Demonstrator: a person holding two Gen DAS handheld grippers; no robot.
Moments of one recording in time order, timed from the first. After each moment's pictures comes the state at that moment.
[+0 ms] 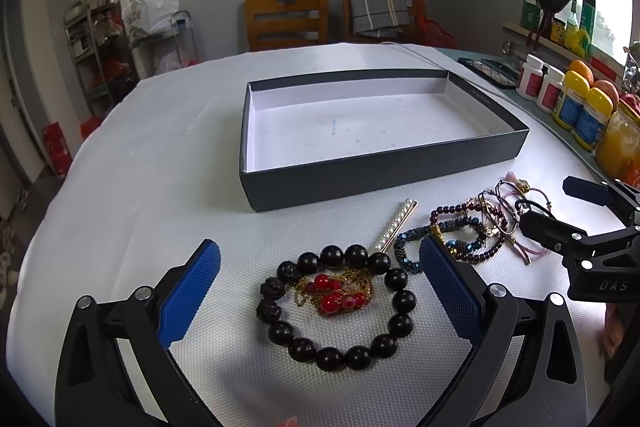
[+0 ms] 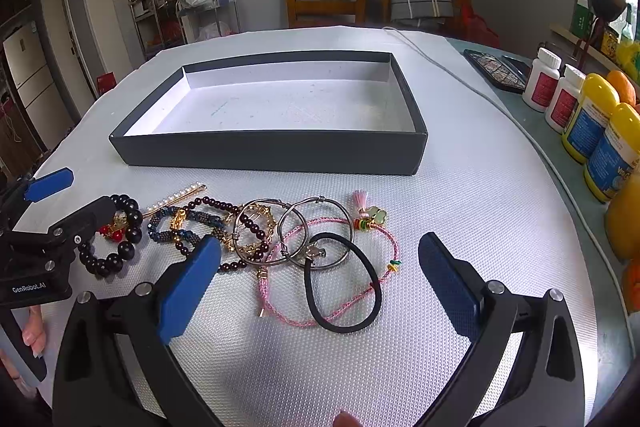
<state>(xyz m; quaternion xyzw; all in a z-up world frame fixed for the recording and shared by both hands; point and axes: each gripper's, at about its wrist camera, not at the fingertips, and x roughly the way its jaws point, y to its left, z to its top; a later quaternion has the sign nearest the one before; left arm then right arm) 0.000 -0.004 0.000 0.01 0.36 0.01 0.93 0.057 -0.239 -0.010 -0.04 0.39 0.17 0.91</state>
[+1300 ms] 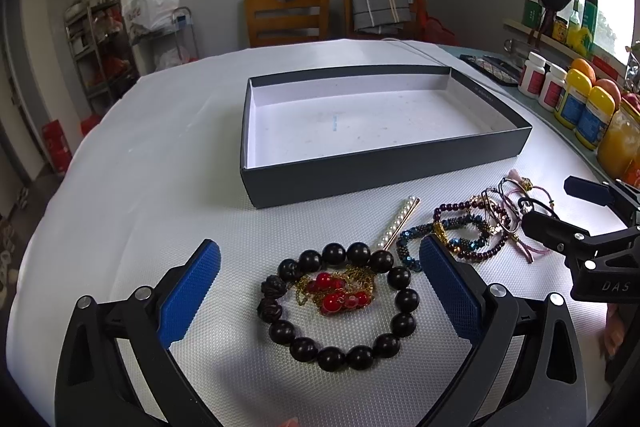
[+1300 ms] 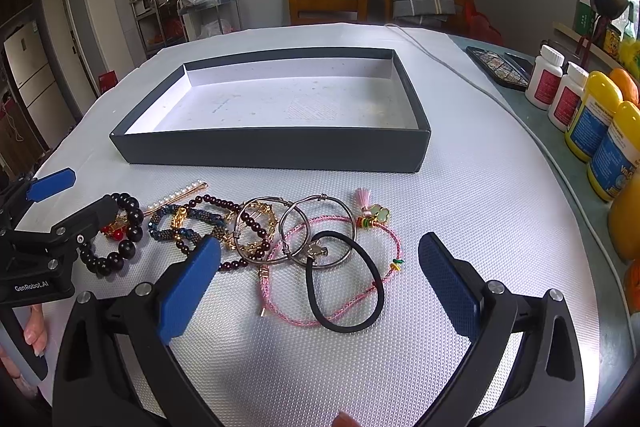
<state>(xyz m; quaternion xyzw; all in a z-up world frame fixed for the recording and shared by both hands) 0.001 -0.003 -0.002 0.01 0.37 0.01 0.93 0.059 -0.237 -0.014 -0.04 0.39 0.17 0.90</state>
